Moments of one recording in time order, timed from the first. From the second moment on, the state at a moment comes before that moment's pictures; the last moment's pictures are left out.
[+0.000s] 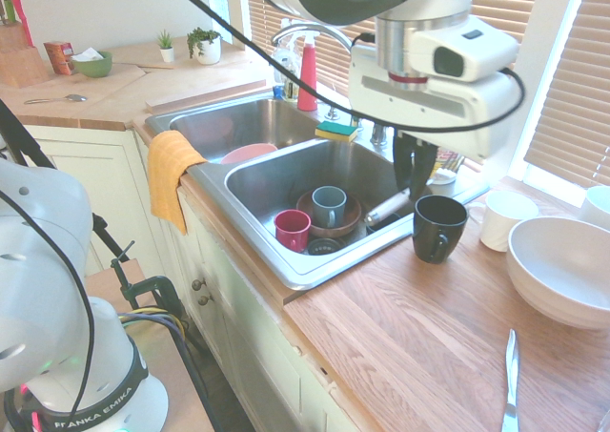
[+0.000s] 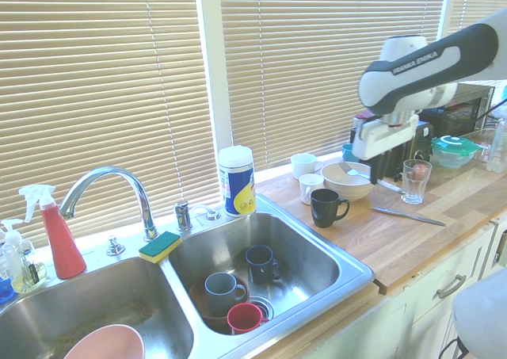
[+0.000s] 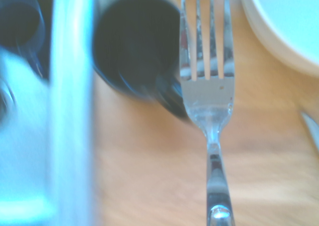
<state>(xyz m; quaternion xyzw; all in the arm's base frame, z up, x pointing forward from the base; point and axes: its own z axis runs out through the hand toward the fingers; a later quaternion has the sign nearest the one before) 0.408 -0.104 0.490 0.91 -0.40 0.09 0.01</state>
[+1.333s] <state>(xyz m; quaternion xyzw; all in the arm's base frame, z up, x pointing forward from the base) 0.512 0.134 0.229 0.92 -0.39 0.05 -0.01</state>
